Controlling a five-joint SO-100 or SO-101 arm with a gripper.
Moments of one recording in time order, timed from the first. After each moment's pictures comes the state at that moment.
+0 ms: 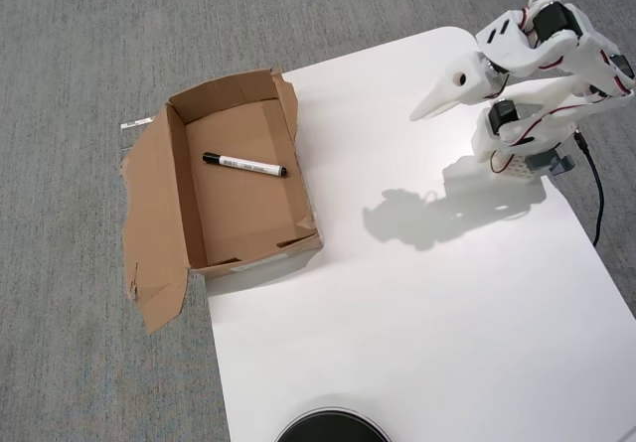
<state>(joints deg) 9.0 166.1 128.7 82.7 156.3</state>
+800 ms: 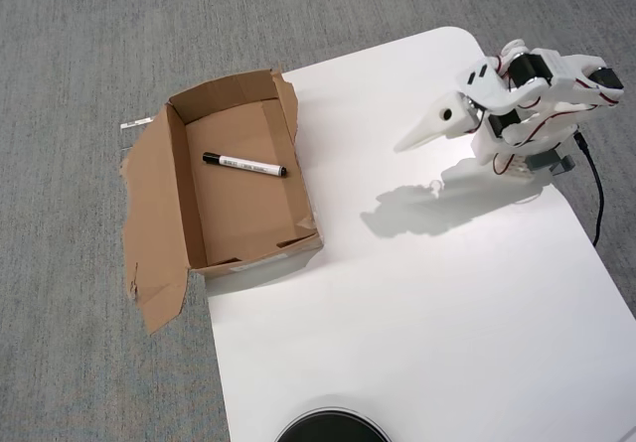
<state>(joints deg) 0.6 184.0 158.2 59.8 161.1</state>
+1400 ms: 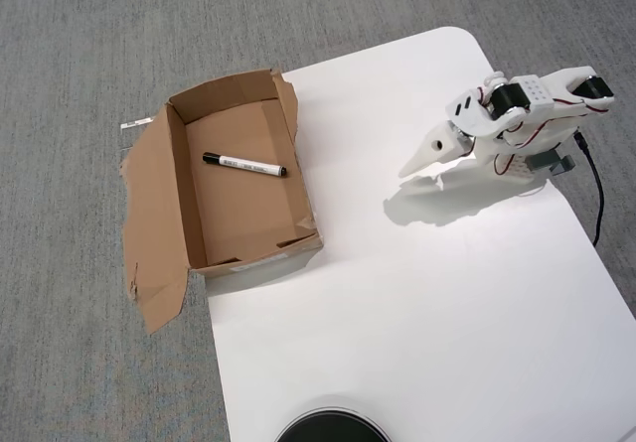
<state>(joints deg) 0.2 192.8 177.9 58.4 161.1</state>
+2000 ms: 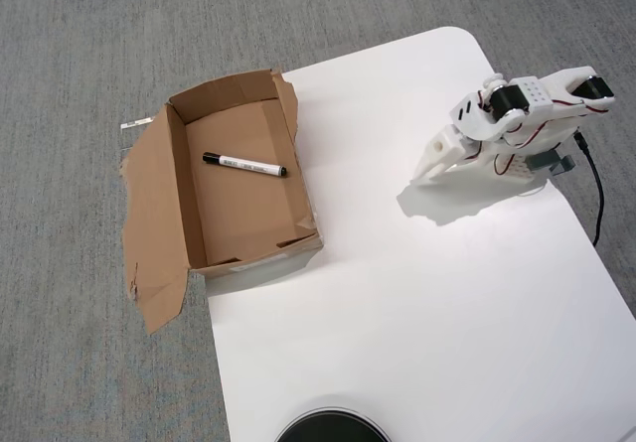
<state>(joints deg) 0.1 193.0 180.9 71.4 174.9</state>
